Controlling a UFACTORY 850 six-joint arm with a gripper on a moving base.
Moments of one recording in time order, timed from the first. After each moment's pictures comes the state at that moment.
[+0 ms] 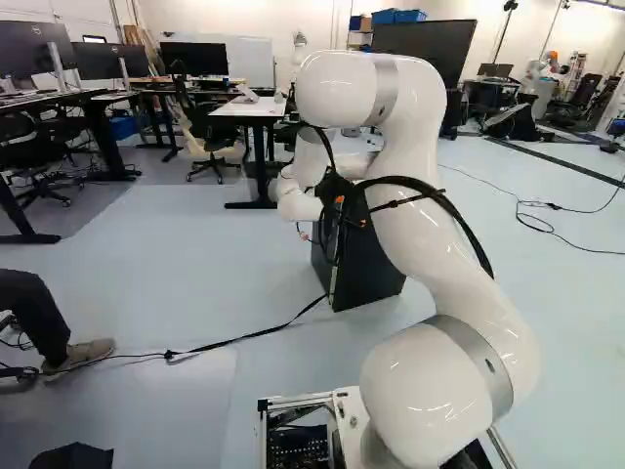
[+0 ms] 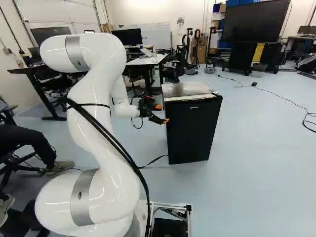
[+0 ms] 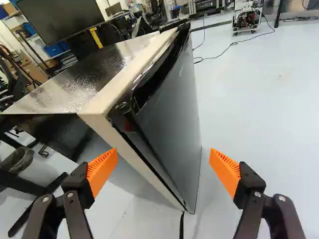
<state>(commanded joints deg) 14.9 -41.6 -58.2 77.2 62.3 0.0</state>
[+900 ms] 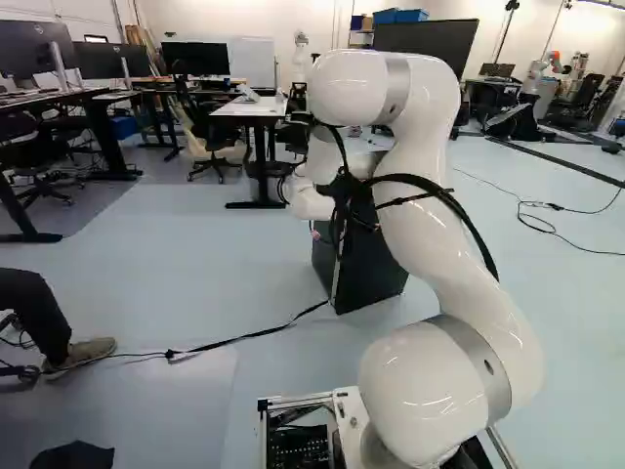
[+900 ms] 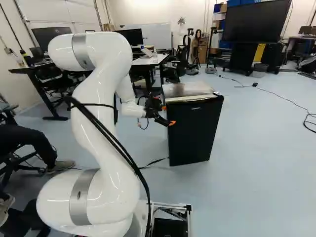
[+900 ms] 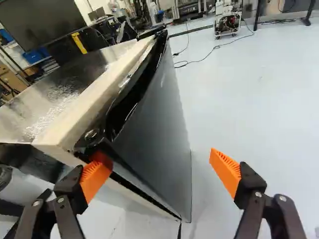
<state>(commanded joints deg) 9.8 -40.7 -56.4 79.8 62.3 0.0</state>
